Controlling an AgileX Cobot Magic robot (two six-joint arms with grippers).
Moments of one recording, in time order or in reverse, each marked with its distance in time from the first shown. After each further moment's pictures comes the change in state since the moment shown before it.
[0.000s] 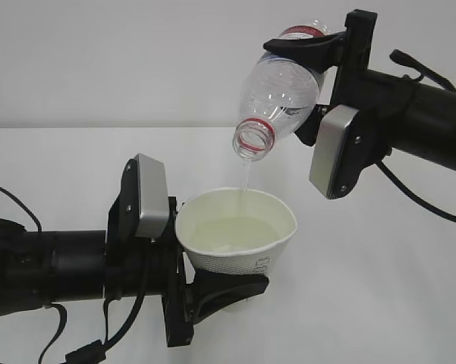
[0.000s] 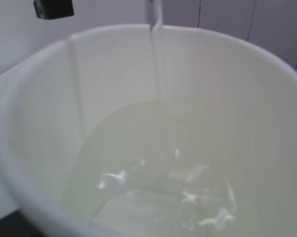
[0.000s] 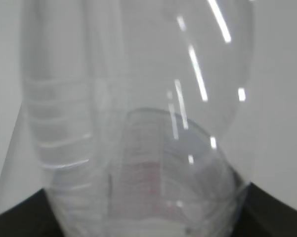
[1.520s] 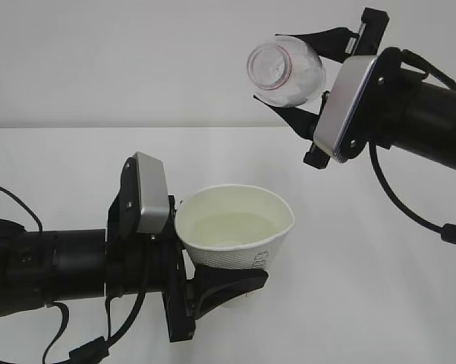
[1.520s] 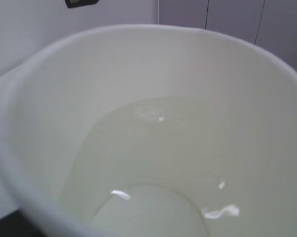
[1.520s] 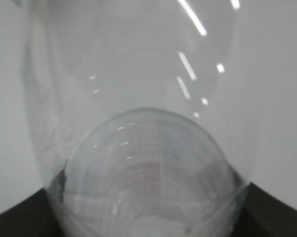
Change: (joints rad) left arm 0.000 0.004 0.000 -0.029 0.004 0.000; right arm 0.000 0.000 0.000 0.025 0.000 0.483
